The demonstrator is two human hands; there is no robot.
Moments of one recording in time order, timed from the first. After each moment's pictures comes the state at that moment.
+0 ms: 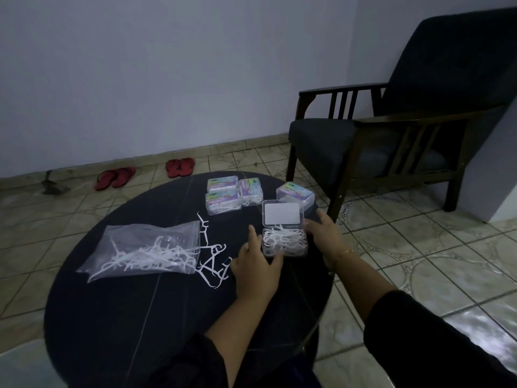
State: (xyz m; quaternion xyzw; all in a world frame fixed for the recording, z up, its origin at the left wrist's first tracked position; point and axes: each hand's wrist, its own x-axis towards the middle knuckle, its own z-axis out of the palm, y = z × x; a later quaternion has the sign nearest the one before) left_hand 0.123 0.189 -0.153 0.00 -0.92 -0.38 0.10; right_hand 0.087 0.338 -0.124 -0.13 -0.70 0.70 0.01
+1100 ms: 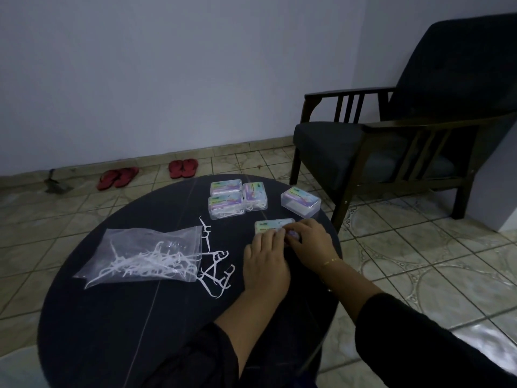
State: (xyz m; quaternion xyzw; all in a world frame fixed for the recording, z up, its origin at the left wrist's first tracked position) left_hand 0.099 0.198 -0.154 -0.14 -0.95 -0.13 0.23; right_hand 0.073 0.318 -0.124 0.00 -0.96 0.29 0.05
